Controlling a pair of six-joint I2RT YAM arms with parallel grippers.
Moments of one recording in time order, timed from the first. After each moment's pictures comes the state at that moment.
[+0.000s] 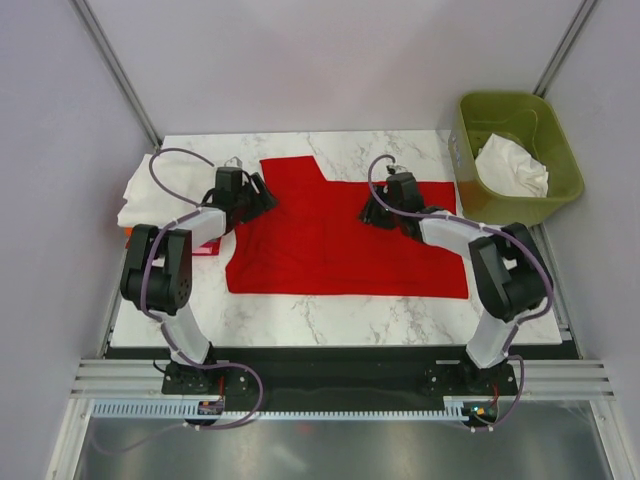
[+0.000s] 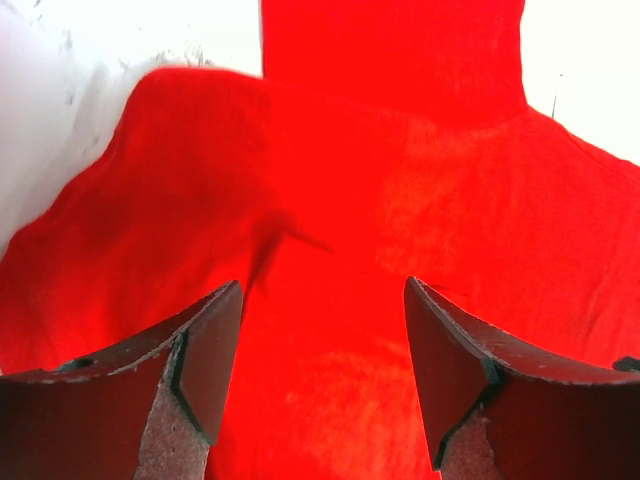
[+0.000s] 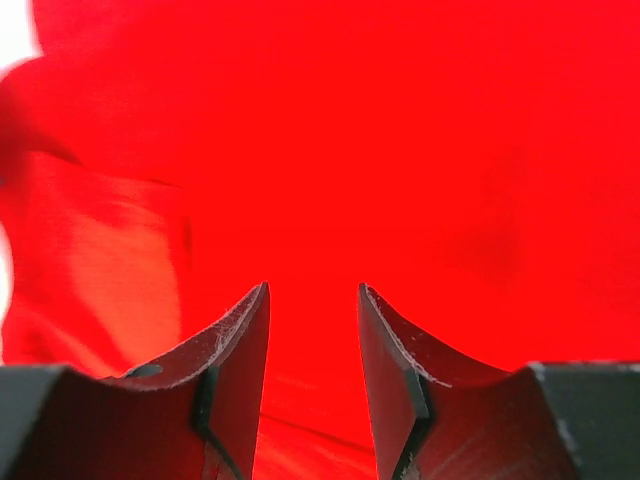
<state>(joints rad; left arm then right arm) -0.16 1.77 1.03 0.06 0.12 -0.60 0.40 1.74 1.01 0.04 -0.06 0.59</state>
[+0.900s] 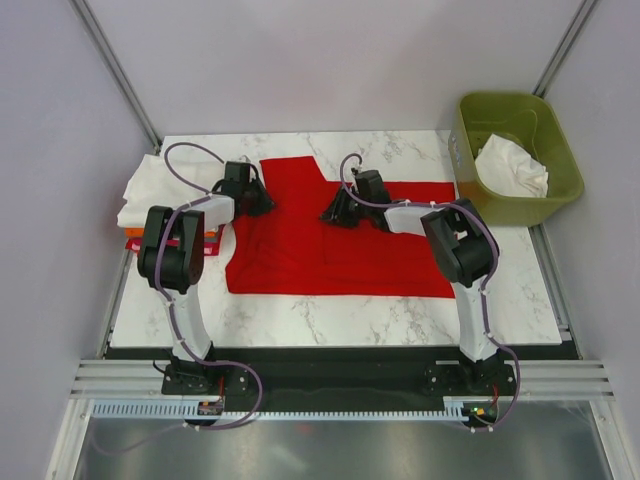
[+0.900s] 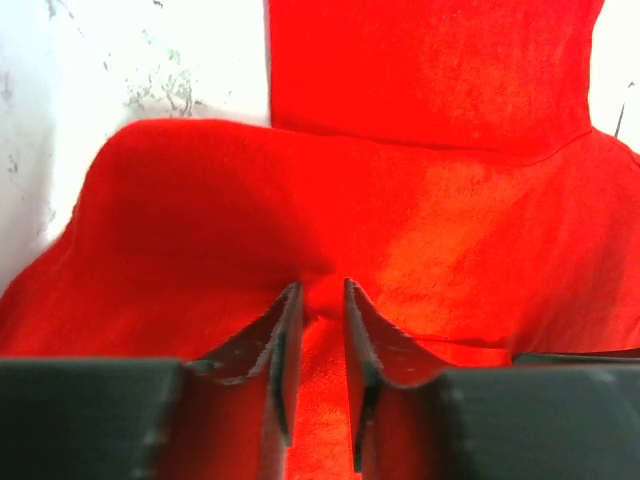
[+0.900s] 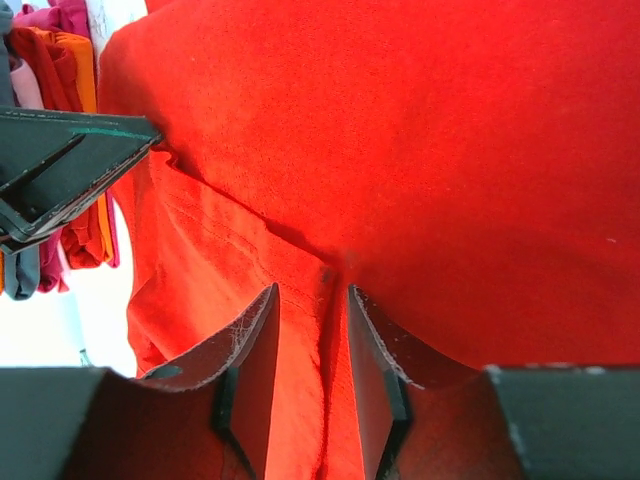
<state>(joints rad) -0.17 1.98 1.22 -0.02 0.14 -0.59 0.48 2.16 1.34 0.18 -0.36 0.80</state>
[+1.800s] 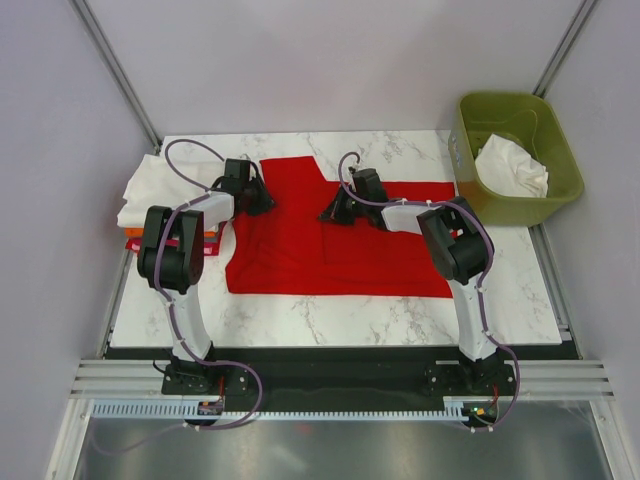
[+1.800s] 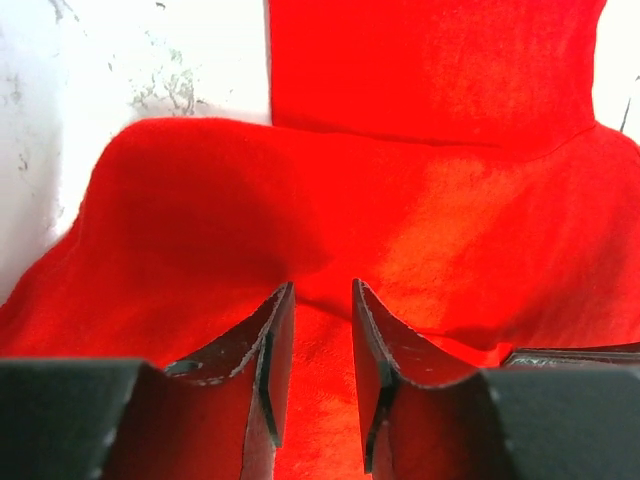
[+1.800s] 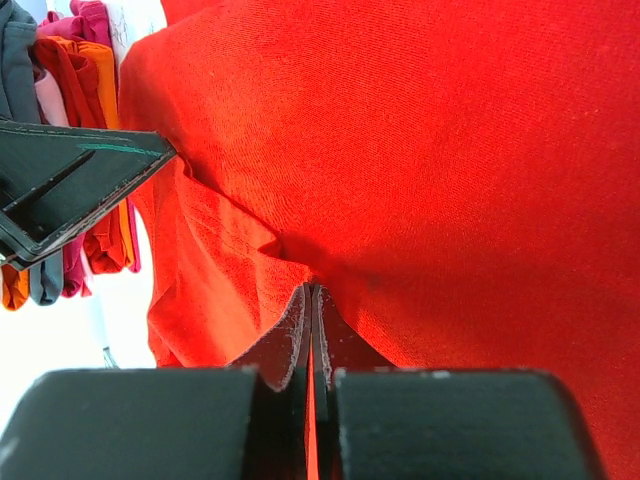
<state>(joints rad) -0.17 1.98 1.26 -0.09 0.14 -0.57 0.49 2.21 1.39 0.20 -0.39 0.84</state>
